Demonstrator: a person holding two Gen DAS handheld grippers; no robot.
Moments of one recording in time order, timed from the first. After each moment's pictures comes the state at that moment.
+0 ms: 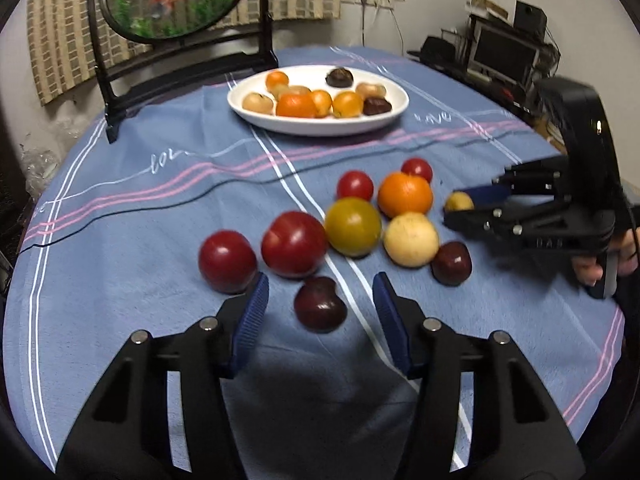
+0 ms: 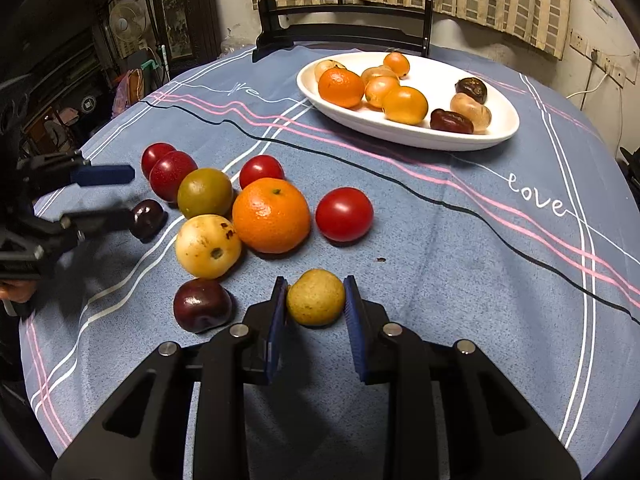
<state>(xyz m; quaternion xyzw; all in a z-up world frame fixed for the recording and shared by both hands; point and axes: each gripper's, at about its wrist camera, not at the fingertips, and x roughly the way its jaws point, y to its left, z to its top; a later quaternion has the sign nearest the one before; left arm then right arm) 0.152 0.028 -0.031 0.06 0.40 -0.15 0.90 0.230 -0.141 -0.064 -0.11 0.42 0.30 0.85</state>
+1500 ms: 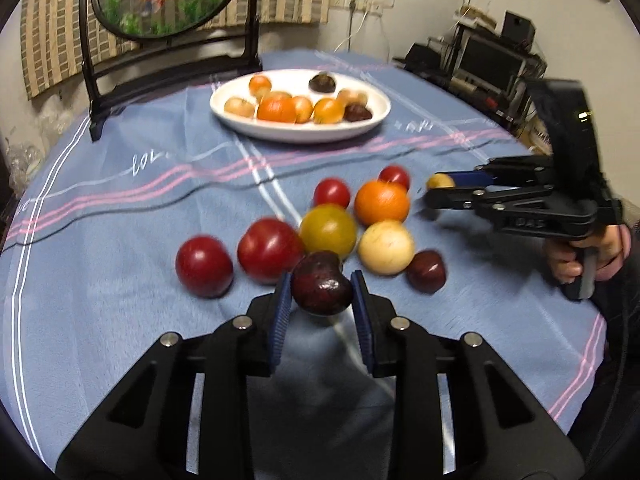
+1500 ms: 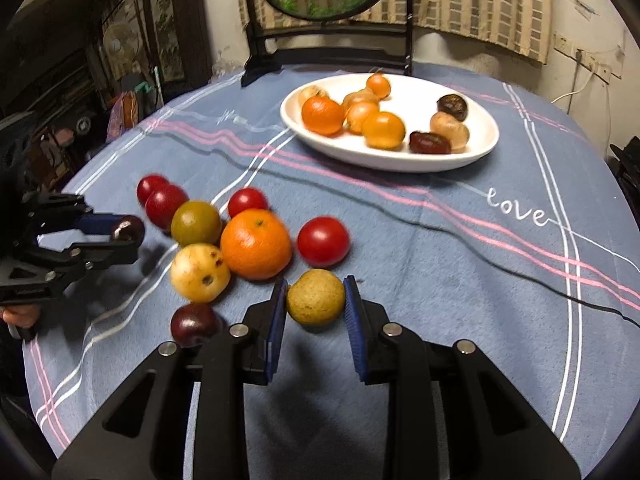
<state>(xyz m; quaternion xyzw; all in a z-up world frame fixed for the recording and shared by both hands) 0.154 0.030 -0.025 0.03 0.39 -0.19 0.90 0.234 -0.155 -0.050 -0.07 0.39 0.28 0.87</state>
